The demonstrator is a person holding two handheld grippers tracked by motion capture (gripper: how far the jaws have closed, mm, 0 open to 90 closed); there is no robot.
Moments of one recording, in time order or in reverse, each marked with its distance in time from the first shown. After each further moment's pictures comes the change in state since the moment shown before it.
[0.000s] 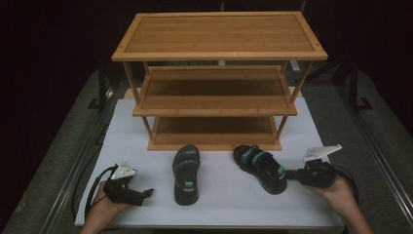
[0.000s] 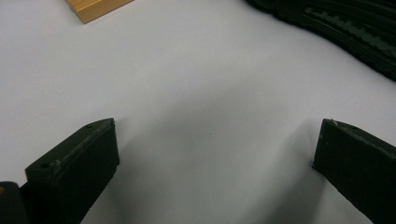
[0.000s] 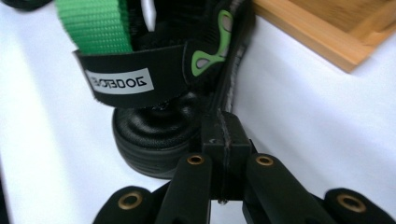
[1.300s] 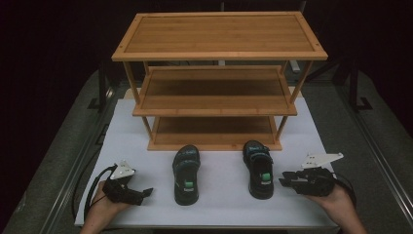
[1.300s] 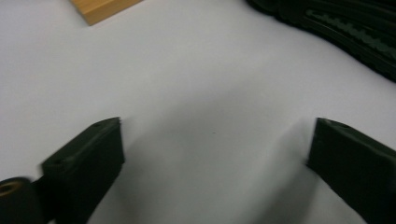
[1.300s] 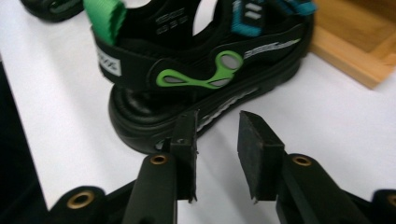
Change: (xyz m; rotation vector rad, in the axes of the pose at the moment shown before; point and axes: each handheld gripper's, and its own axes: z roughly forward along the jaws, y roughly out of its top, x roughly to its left) left arm 0.002 0.001 -0.004 -0.006 0.015 -0.007; right arm 0.030 0.001 -0.007 -0.049 -0.047 -0.022
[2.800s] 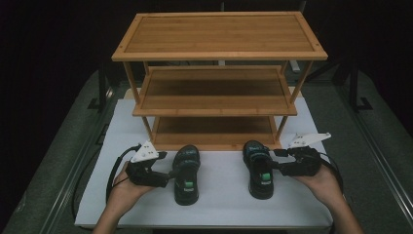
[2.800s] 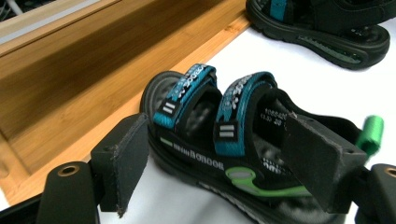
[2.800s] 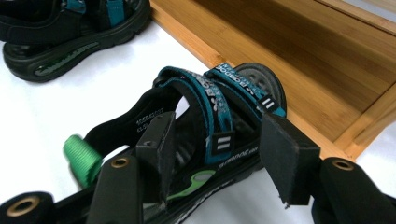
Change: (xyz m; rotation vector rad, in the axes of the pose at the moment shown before) left arm -0.051 0.100 -0.001 -0.148 -0.135 0.121; right arm -0.005 0.058 0.014 -0.064 -0.034 -0.036
